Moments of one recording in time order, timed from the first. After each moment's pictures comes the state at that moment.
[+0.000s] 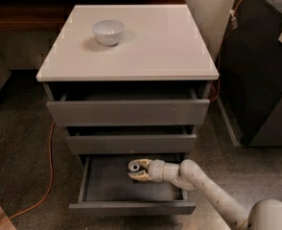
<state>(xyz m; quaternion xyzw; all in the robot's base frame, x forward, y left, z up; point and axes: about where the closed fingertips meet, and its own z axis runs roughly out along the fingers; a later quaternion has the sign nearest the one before) 0.616 0.002 0.337 -0.49 0.61 0.34 0.52</state>
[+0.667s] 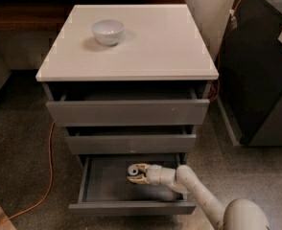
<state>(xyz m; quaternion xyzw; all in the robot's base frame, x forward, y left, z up) 0.636 0.006 0.265 -0.49 0.60 0.34 0.54</state>
